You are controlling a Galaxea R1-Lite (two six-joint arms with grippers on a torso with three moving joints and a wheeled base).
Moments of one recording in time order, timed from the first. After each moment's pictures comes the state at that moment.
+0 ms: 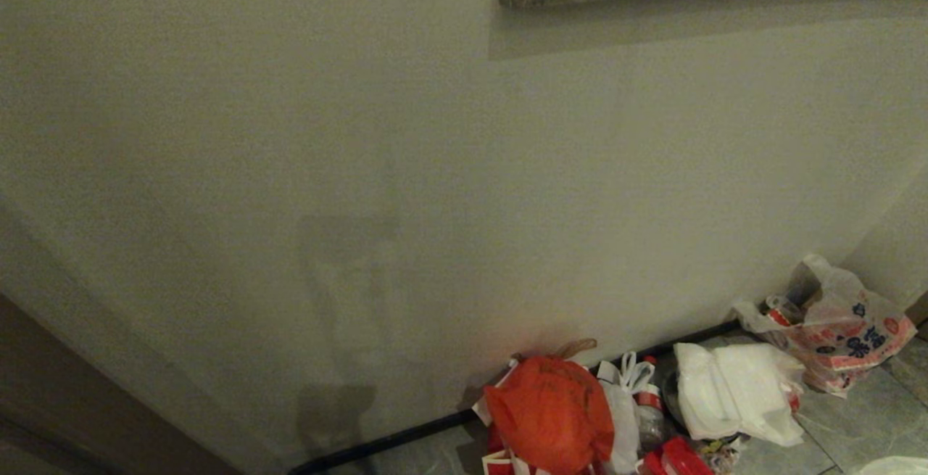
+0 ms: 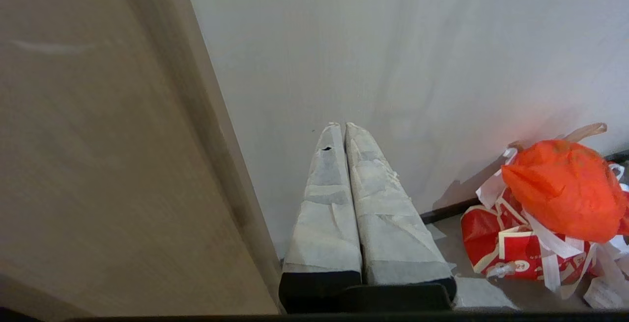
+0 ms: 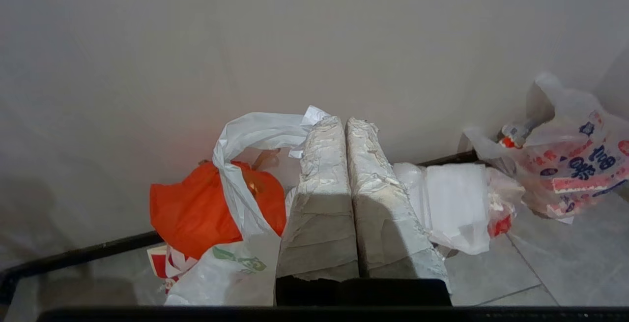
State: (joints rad) left arm 0.00 0.00 0.00 0.01 0.00 0.00; right arm 0.00 0.00 0.00 -0.06 0.00 0.00
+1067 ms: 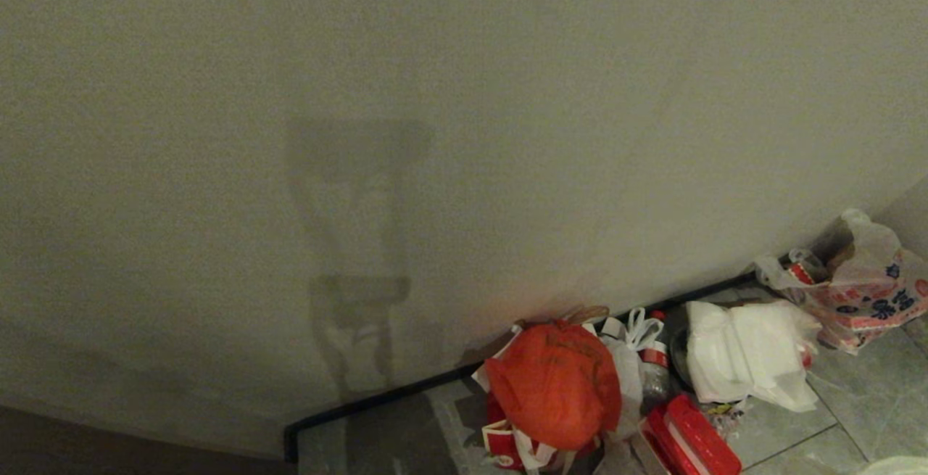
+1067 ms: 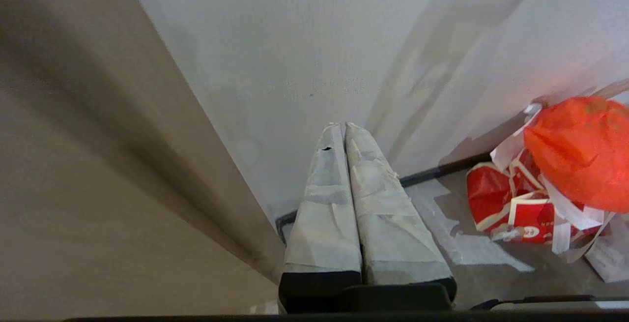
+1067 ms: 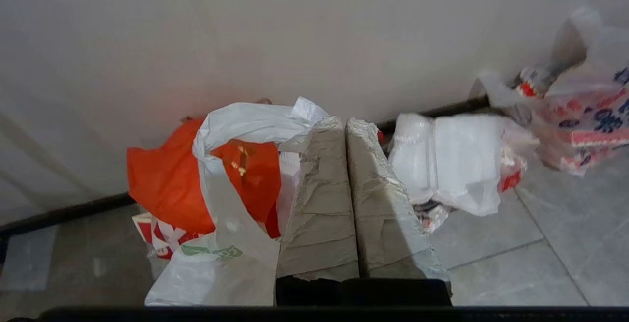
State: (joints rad) left arm 0.00 0.00 0.00 0.01 0.00 0.00; right arm 0.00 0.00 0.00 -0.06 0.00 0.00
